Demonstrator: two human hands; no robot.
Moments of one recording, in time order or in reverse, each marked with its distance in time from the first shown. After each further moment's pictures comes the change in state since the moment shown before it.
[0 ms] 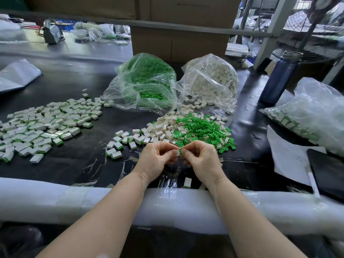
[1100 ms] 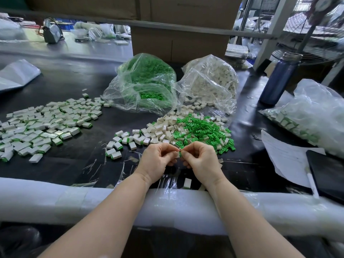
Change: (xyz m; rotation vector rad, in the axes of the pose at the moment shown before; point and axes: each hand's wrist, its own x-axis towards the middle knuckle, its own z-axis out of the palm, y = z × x) left_hand 0.001 -0.003 0.003 0.126 0.022 -0.001; right_hand 0.000 -0.001 0.001 0.021 -0.019 0.022
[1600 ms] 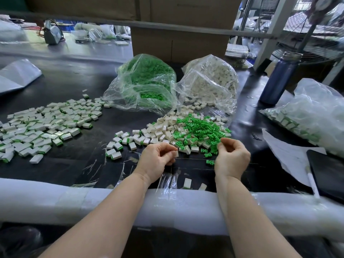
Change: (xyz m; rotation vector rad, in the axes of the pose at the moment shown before) left_hand -0.002 0.002 -0.003 -0.005 0.002 -0.021; right_hand 0.012 0.017 -0.028 -0.001 0.790 0.111
